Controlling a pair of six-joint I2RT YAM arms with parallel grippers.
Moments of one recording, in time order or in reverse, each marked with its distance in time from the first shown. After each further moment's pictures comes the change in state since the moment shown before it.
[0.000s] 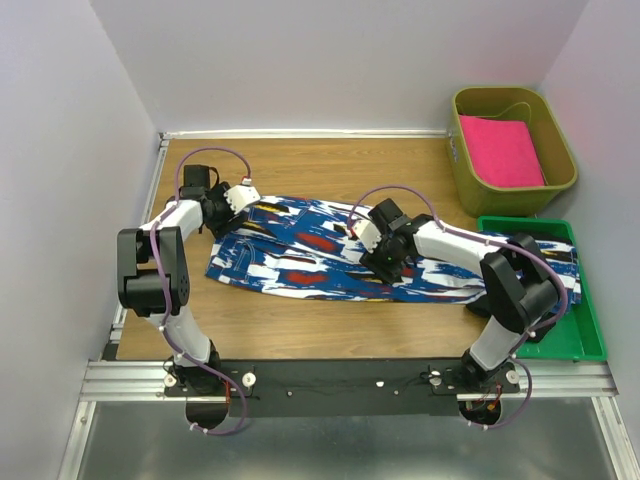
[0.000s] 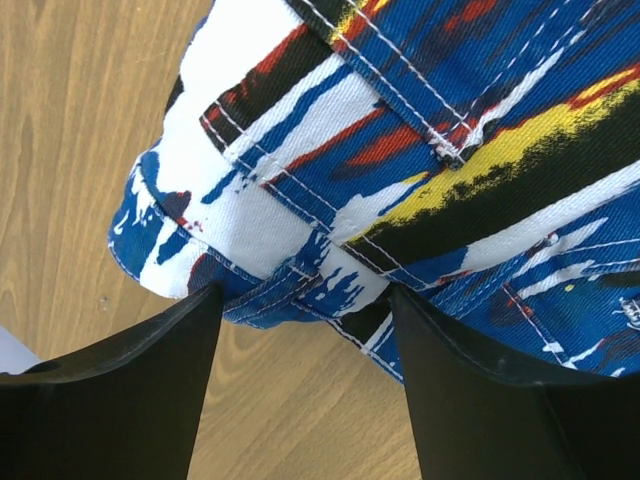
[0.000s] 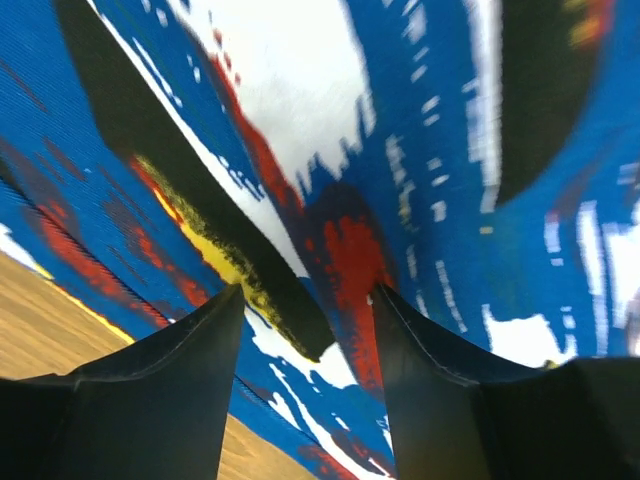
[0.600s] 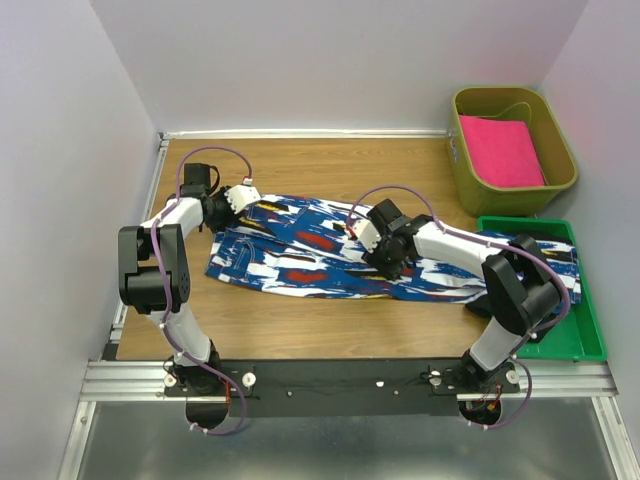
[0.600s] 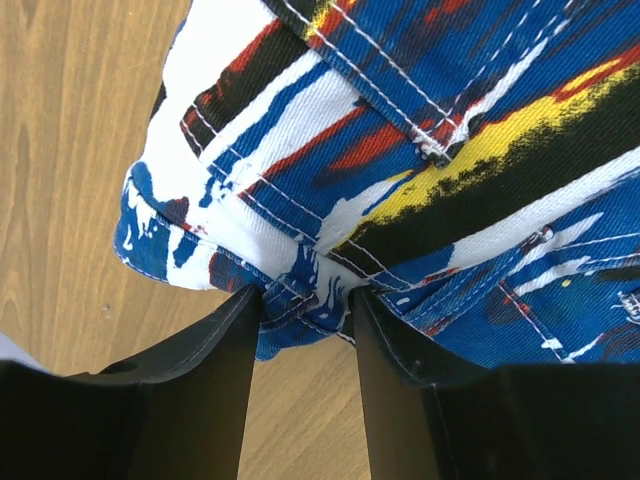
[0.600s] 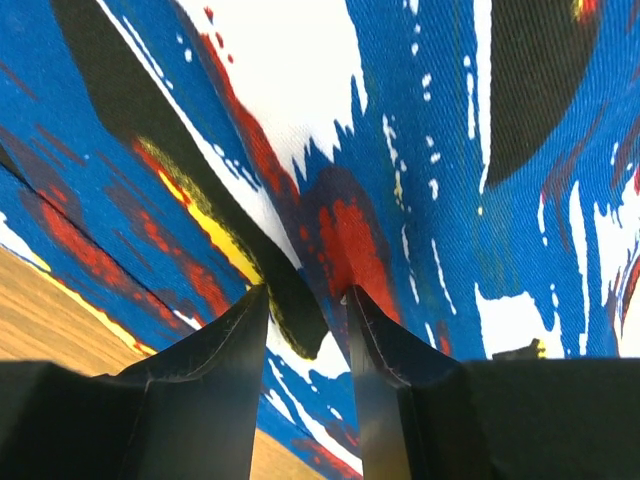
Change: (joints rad) left arm 0.000 0.027 0.023 -0.017 -0.001 0.030; right arm 0.016 0.001 -0.015 0.007 0.065 -0.001
